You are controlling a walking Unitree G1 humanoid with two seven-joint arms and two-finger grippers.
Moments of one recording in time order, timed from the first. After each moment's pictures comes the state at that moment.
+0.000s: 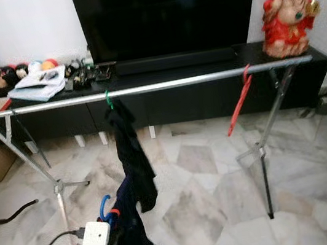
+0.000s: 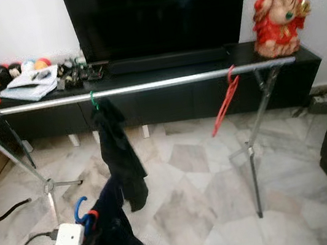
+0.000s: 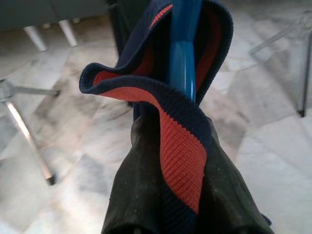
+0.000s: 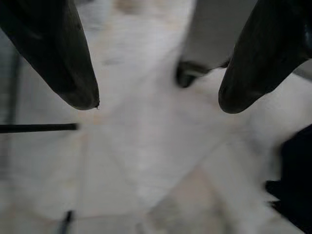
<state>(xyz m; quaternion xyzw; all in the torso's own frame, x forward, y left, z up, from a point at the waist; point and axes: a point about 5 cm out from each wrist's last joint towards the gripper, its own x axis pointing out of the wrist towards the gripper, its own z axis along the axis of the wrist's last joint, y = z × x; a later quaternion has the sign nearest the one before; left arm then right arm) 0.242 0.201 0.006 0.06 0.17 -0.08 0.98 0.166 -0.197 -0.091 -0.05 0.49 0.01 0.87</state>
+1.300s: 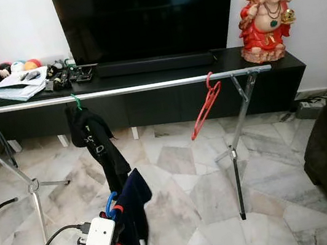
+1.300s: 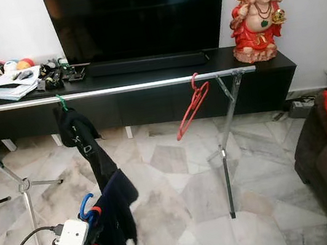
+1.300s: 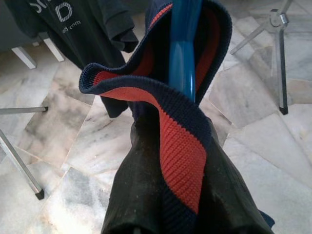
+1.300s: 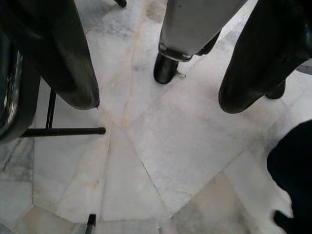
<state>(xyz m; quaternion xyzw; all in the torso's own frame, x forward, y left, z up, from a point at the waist) 0.245 0.196 0.012 0.11 0.16 -0.09 0.98 0.168 -0.190 -0.091 -0.05 0.49 0.02 0.87</state>
